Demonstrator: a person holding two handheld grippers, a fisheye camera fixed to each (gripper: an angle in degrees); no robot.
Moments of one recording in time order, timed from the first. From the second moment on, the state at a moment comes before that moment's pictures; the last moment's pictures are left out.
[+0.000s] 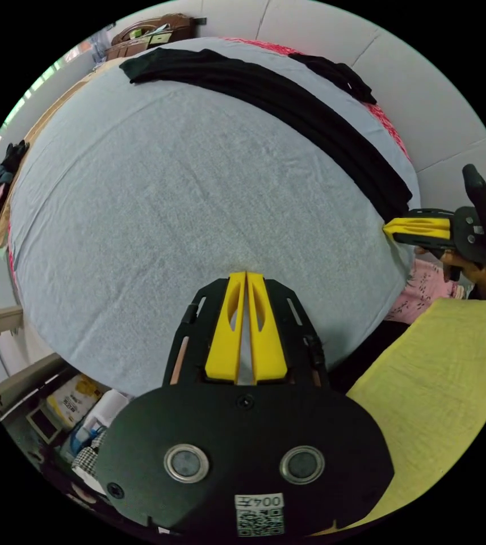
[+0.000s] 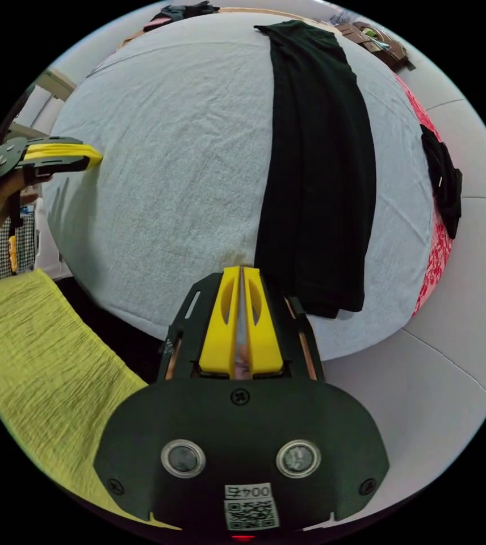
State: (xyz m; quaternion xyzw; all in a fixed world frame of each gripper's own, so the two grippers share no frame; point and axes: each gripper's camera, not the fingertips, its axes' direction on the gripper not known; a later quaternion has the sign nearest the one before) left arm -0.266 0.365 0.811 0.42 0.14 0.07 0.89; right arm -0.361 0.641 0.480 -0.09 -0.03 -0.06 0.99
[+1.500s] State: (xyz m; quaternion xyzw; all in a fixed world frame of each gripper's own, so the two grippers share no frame) left arm -0.058 0.308 0.943 0.42 0.45 0.07 0.79; right arm 0.056 0.811 0.314 0.03 -0.12 -0.01 0.99
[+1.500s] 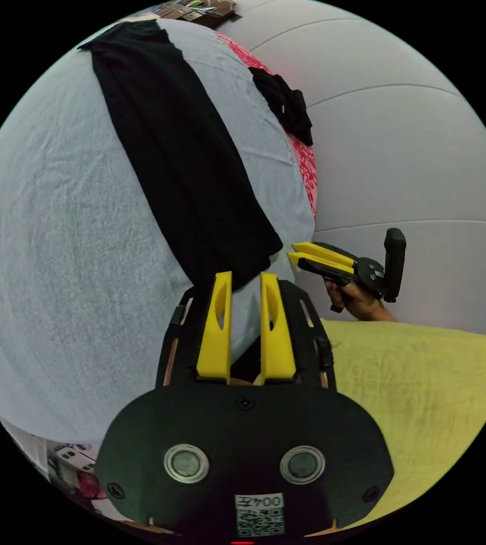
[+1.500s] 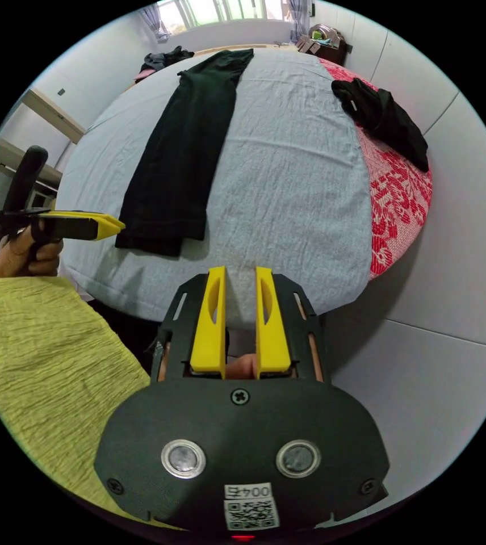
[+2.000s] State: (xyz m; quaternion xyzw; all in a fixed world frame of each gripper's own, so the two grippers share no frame) left arm -0.081 0.309 0.985 0.43 0.51 0.04 0.74; right arm 0.136 0.823 0.279 0.02 -0.11 -0.04 0.99
